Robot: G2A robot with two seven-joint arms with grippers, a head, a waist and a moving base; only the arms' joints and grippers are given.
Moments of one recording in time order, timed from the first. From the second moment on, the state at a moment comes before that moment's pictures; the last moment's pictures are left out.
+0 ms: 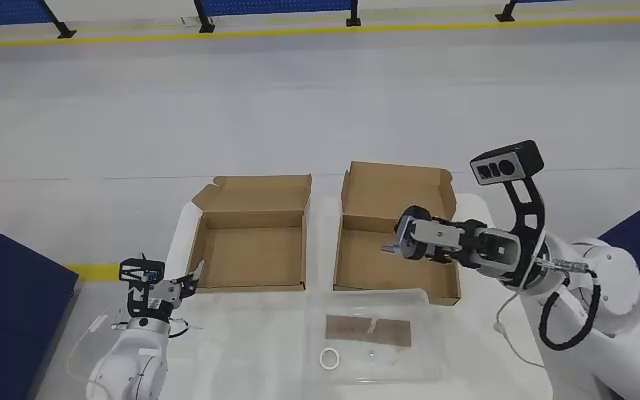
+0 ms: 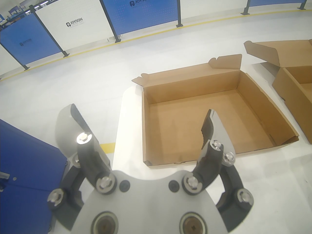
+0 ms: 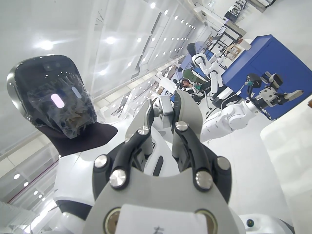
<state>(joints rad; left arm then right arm) 1.73 -1.15 -1.60 -1.80 1.33 0.00 0.00 -1.18 -0.62 1.30 -2.14 0.98 -0.28 0.72</state>
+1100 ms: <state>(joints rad) 1.73 -1.15 -1.60 -1.80 1.33 0.00 0.00 -1.19 -0.68 1.31 -2.13 1.32 0.01 0.67</state>
